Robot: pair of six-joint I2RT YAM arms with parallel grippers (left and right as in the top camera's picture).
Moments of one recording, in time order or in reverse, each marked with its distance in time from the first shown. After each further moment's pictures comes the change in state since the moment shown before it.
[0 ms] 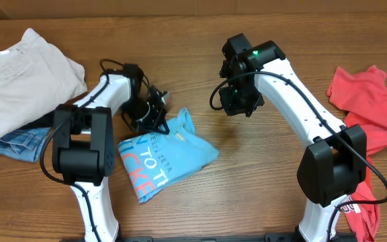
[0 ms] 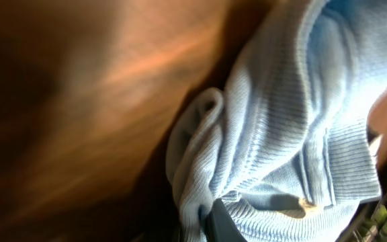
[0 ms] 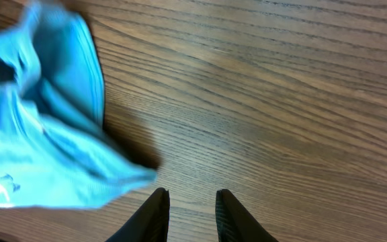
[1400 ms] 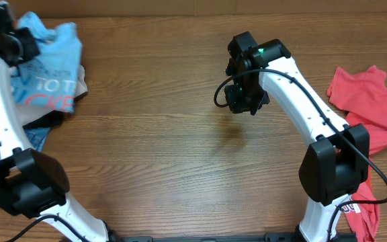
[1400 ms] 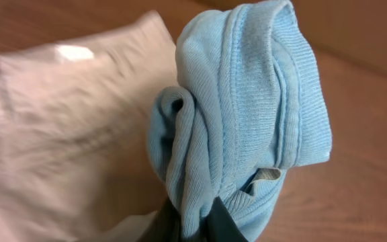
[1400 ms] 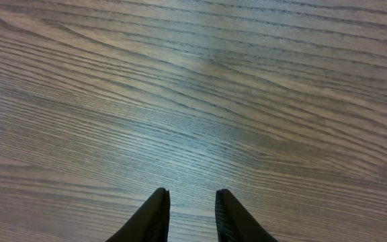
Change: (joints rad) left arm 0.526 -0.195 0.586 0.072 -0.440 -0.297; right arm -0.030 0.000 0.000 -0.003 0.038 -0.003
